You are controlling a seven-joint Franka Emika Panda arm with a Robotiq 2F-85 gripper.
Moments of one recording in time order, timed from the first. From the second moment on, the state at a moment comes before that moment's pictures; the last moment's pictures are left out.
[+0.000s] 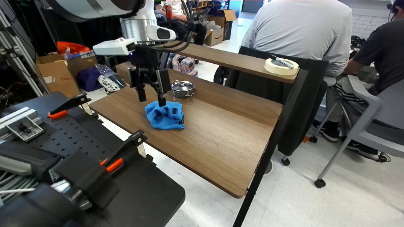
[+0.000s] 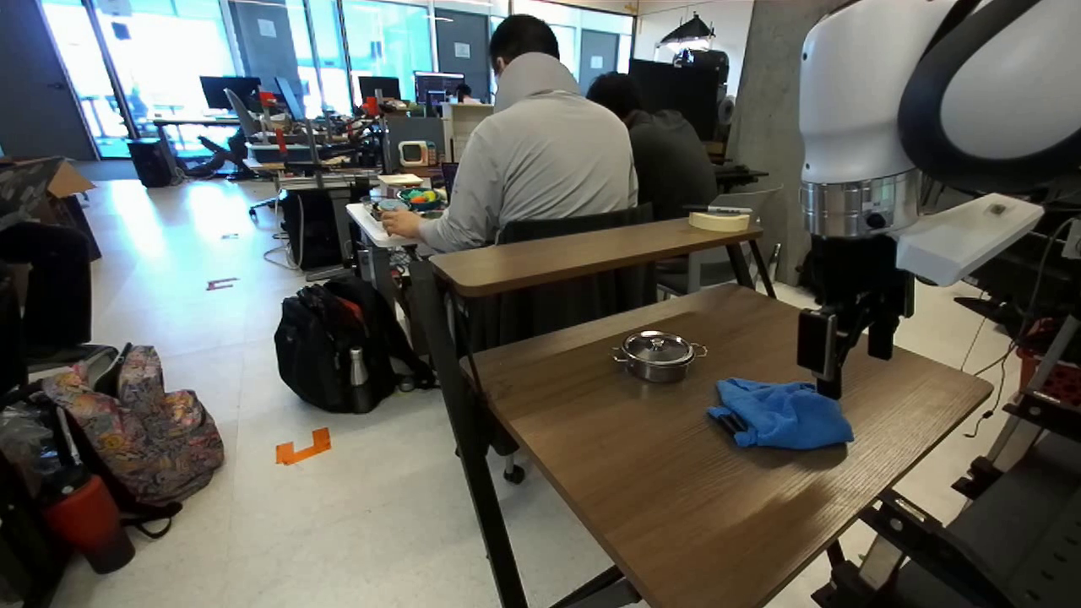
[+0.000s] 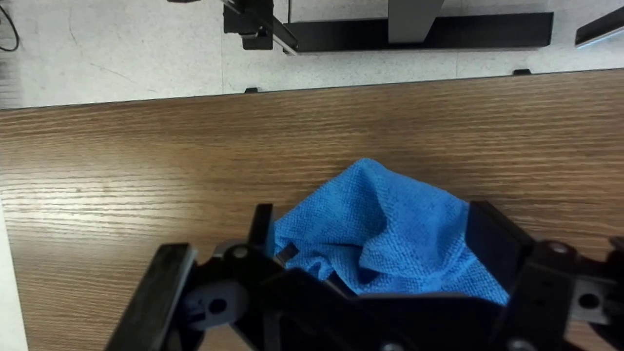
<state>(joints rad) 0.04 0.46 -0.03 -2.30 -0.43 2.56 0.35</state>
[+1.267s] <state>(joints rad) 0.06 0.66 -0.05 -2.15 -0.22 2.67 0.20</state>
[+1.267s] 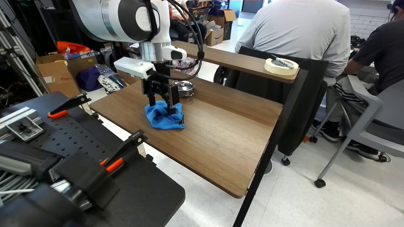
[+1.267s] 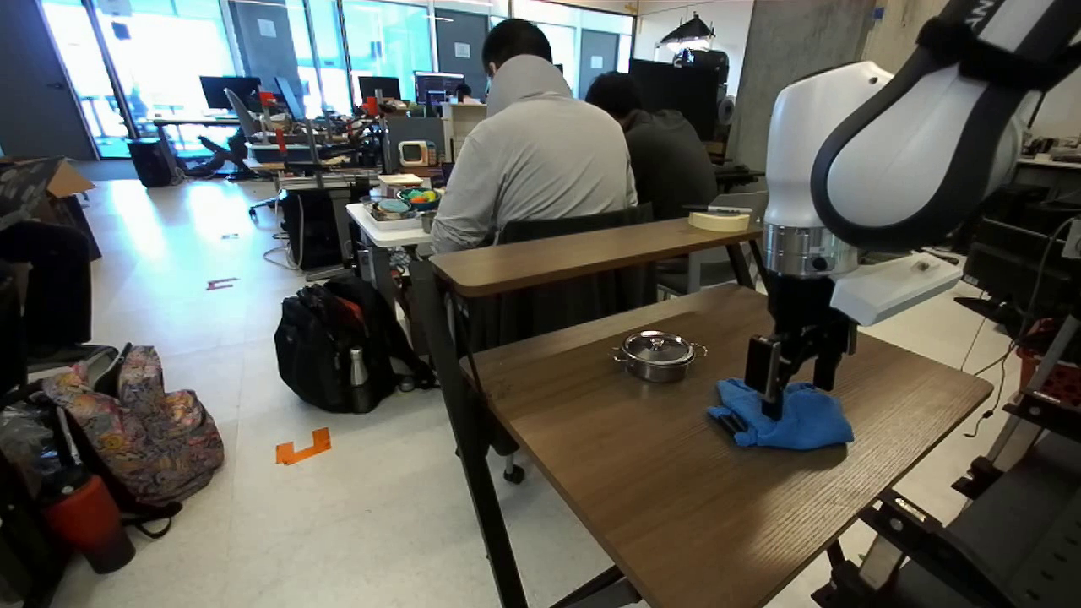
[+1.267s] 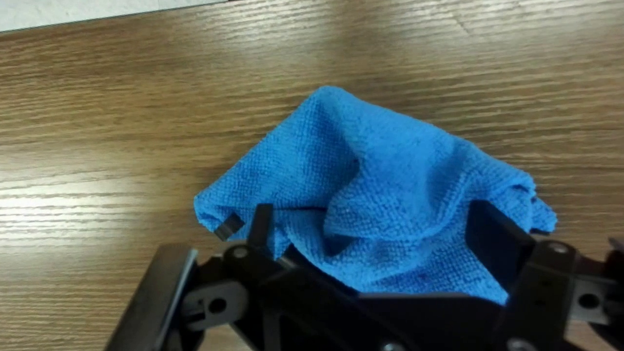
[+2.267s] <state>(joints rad) 0.05 0.81 -0.08 -1.99 -0.19 2.66 0.19</state>
